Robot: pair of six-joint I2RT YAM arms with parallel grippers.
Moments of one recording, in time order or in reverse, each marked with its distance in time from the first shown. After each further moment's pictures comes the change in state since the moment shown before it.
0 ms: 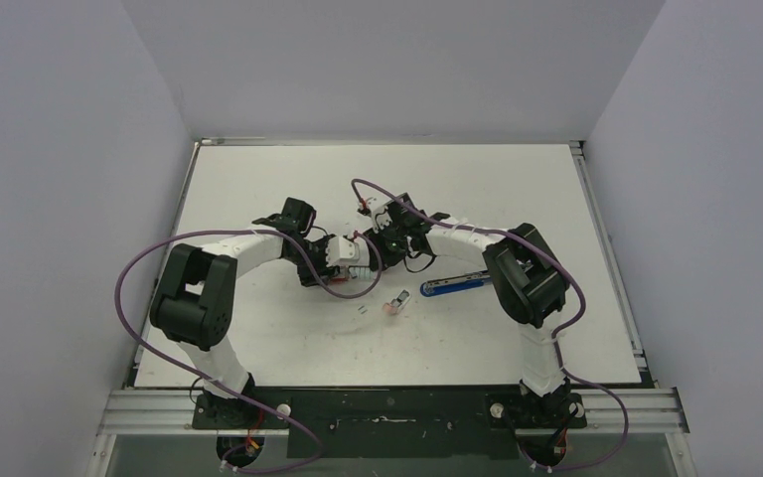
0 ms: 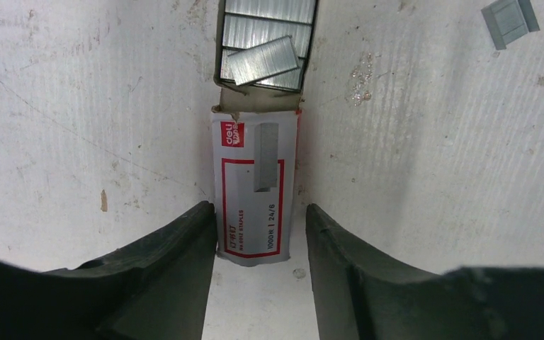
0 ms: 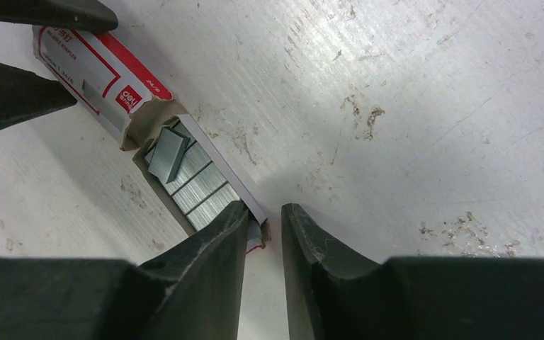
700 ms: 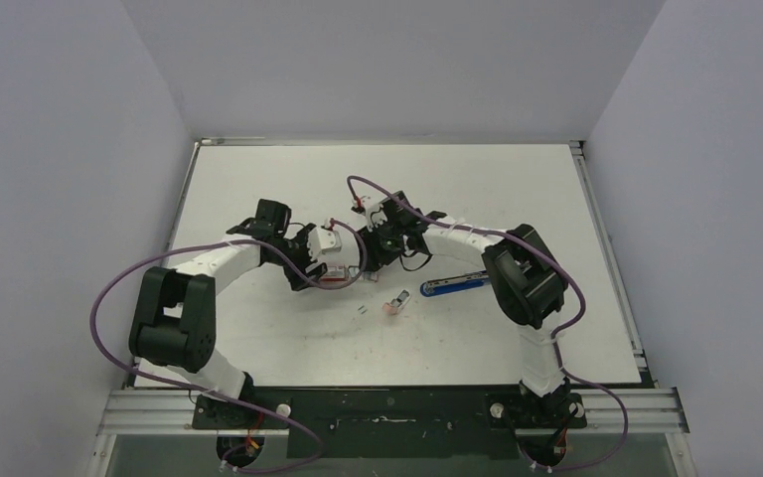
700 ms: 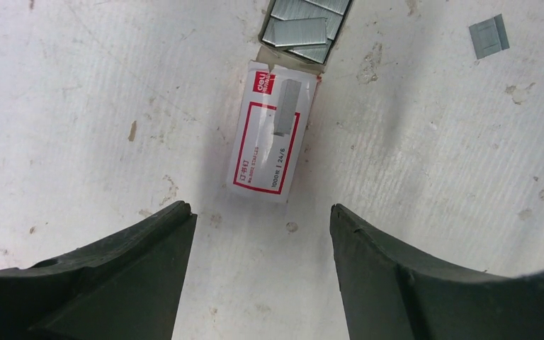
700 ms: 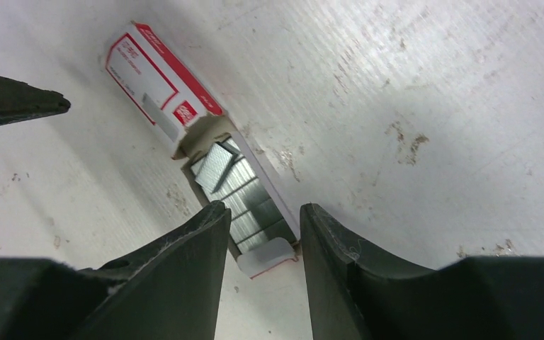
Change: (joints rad) left arm 0.098 -0.137 -0.093 0.052 0.078 -0.118; right arm 0.018 0.000 0.027 -0.005 -0.065 0.023
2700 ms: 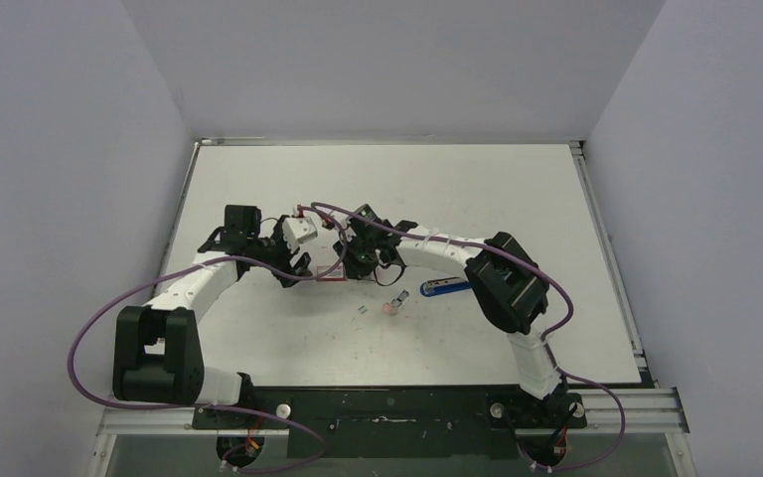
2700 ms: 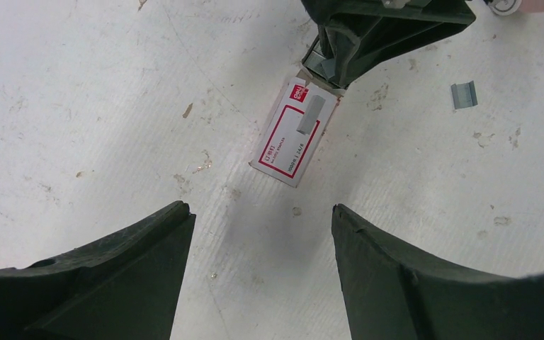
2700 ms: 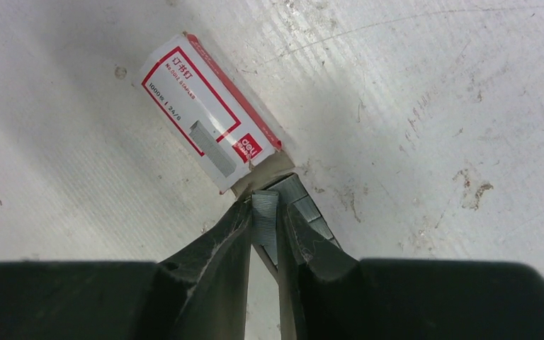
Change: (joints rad) left arm 0.141 -0.212 -0.119 0.122 0.134 -0.188; right arm 0.161 0.057 0.114 -0.073 0.234 -0.048
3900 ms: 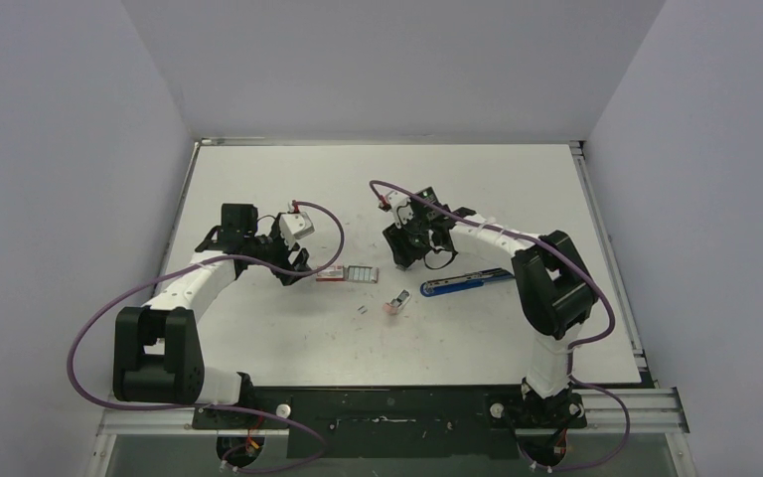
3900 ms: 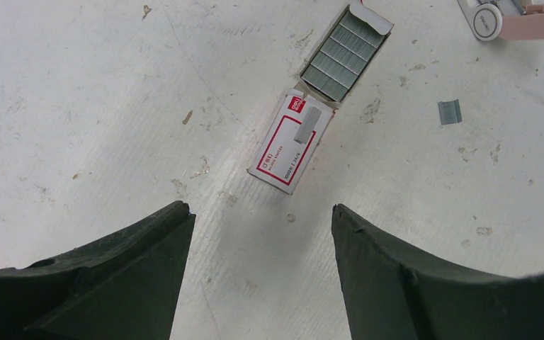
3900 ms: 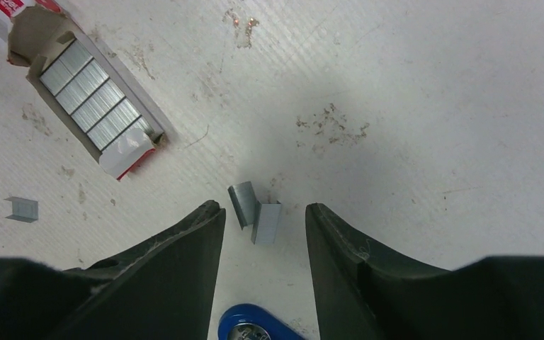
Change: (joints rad) left arm 0.018 0.000 0.008 0.007 0.046 -0.057; right arm -0.252 -0.211 -0.223 -0.029 -0.050 -0.139
